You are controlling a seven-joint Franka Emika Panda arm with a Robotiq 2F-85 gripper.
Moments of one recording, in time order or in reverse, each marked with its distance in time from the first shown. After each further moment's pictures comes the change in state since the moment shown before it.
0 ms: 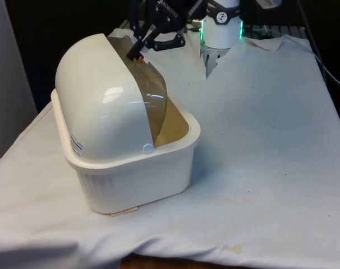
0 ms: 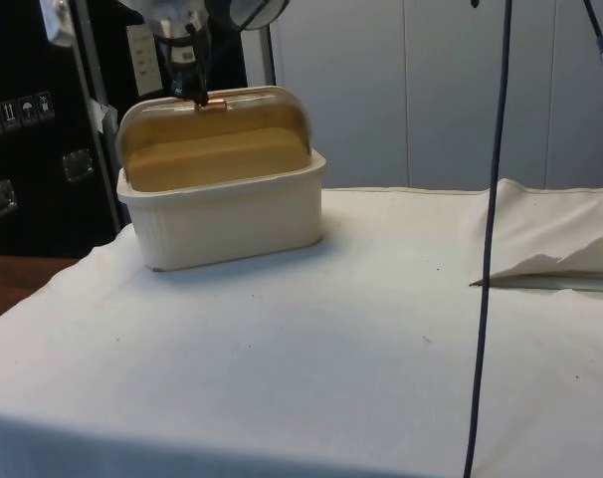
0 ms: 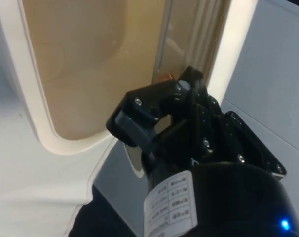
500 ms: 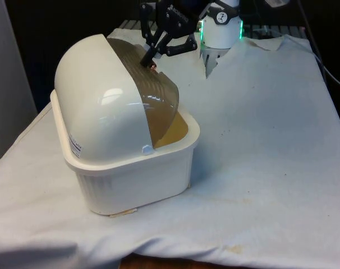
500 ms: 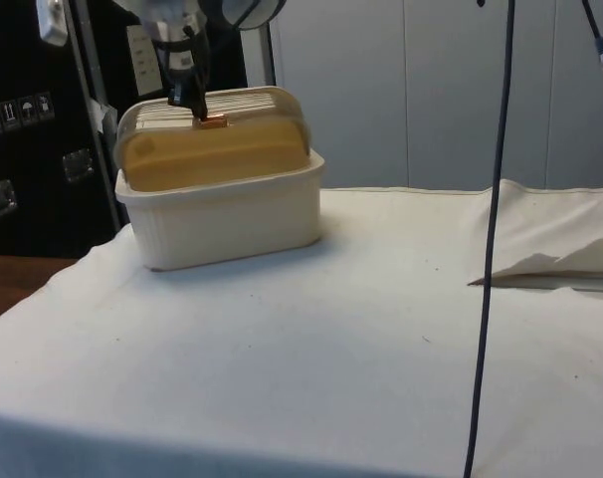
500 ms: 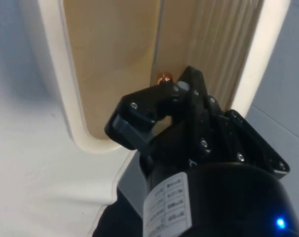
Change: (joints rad) arm 0.002 -0.001 0.016 -0.011 0.077 0.002 -0.057
